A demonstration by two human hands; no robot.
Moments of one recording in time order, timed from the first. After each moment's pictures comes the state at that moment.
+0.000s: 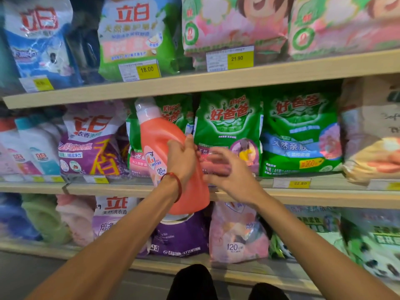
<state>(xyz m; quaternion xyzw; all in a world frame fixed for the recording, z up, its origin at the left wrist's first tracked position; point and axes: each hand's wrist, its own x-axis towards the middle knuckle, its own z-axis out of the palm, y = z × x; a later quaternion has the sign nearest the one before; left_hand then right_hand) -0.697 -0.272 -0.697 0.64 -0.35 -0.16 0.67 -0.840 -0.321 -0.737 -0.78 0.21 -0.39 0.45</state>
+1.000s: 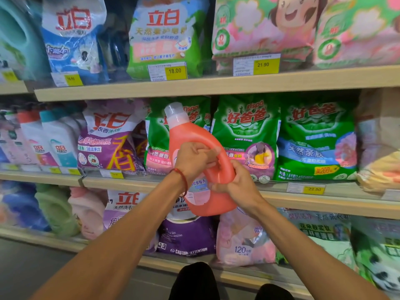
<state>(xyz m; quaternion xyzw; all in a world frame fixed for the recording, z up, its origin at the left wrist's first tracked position) -0.679 -0.240 -0.683 0.61 -0.42 -0.28 0.61 -0.804 -0.315 -0.769 -0.69 0.27 -0.38 0.55</state>
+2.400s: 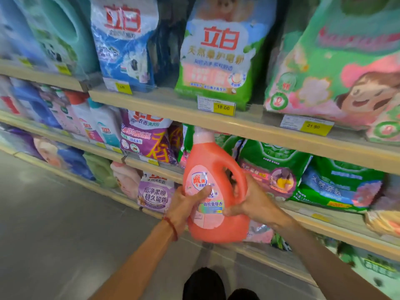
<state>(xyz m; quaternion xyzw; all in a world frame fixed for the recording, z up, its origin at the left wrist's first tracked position) -0.640 -0.136 -0.664 0.61 -0.13 -0.42 0.66 -0.794 -0.280 -0.637 -0.72 0.27 -0.13 0.62</state>
